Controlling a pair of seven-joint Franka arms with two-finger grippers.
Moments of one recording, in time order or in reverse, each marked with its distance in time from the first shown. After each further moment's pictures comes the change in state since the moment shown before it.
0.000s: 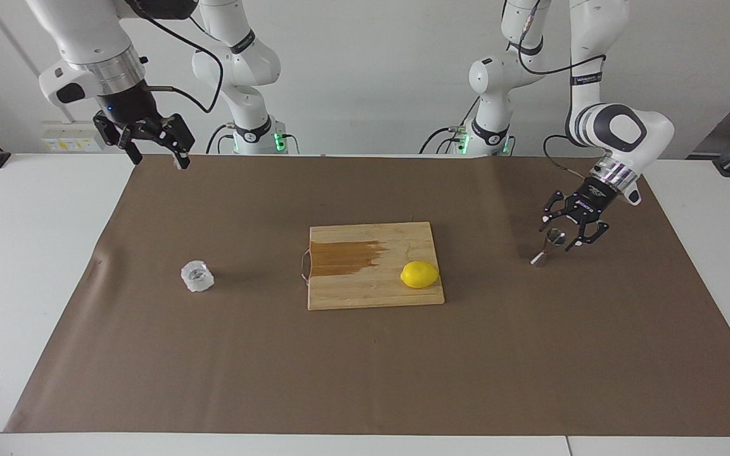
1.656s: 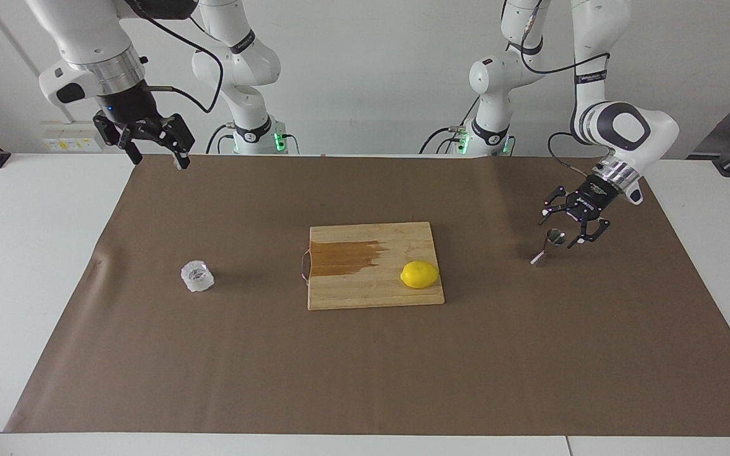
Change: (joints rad) left arm 0.022 -0.006 0.004 0.000 0.059 -0.048 -0.001; right arm 0.000 0.000 0.000 0.000 0.000 0.000 0.000
